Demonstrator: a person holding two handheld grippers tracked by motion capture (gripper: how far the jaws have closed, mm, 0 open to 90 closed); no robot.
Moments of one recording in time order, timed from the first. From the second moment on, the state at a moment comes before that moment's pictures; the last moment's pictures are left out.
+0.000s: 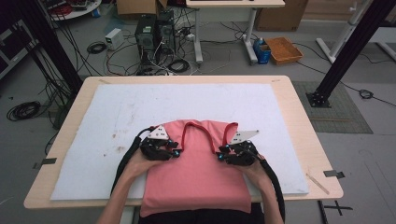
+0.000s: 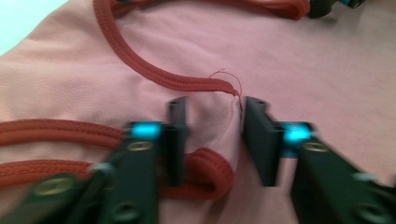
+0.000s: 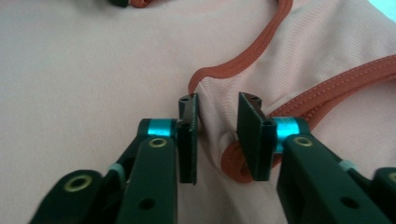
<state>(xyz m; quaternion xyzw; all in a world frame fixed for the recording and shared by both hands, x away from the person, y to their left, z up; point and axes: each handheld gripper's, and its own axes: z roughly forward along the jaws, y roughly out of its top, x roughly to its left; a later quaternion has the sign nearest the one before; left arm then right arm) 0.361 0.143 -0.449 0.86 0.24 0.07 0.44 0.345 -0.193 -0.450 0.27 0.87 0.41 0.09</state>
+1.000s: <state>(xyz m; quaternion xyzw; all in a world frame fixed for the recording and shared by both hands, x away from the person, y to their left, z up) 0.344 0.166 -0.447 0.88 0.21 -0.04 0.43 0.322 -0.204 -0.451 0.24 0.87 0.42 0.01</state>
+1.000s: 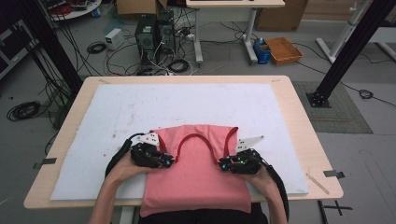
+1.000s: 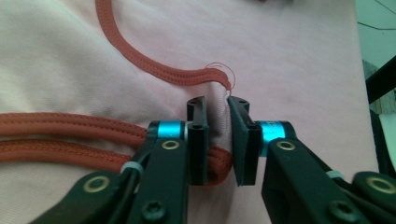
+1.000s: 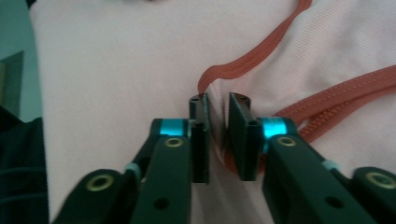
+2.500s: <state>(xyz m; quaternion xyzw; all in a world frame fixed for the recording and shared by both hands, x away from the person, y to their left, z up) 0.361 0.241 -0.448 0.75 0.37 0.21 0.51 0.340 -0.267 -0.449 0.40 0.74 0.48 0.25</state>
